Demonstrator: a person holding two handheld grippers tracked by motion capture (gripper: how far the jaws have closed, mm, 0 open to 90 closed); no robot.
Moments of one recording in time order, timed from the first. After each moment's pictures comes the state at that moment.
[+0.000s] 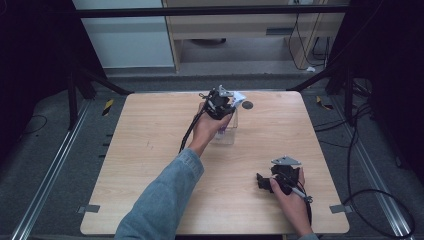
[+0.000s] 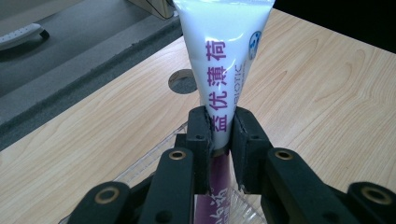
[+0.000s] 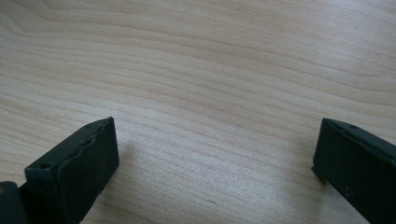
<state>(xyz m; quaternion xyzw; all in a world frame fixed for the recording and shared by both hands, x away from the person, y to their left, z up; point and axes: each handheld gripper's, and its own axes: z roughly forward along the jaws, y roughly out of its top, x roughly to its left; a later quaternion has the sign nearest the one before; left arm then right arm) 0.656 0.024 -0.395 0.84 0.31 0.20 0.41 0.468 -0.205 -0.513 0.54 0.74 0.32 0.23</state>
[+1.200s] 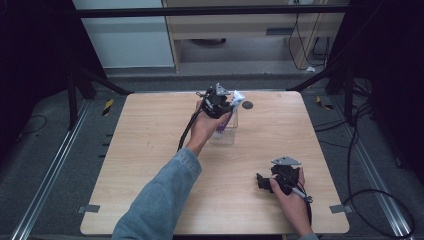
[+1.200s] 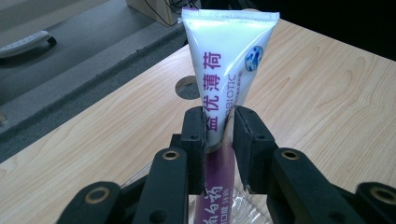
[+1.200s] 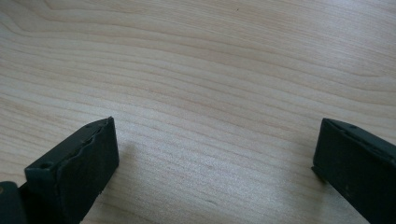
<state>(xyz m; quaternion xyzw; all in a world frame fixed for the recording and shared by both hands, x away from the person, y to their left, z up) 0.654 0.032 -0.387 0.83 0.31 0.21 0.41 0.468 -0.205 -0.513 0.54 0.74 0.32 0.23</state>
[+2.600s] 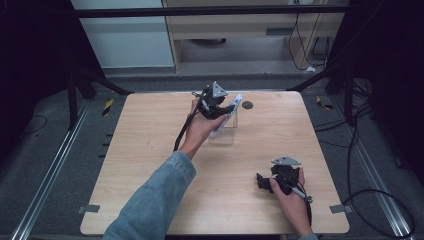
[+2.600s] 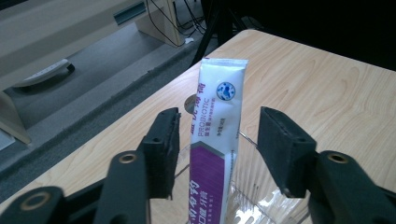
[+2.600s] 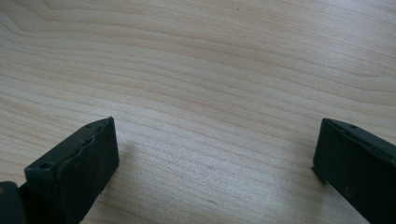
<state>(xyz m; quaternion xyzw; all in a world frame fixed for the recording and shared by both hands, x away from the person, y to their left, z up) 0.633 0.040 -0.369 0.82 0.28 0.24 0.43 0.468 -0.205 -0.513 0.54 0.74 0.32 0.23</state>
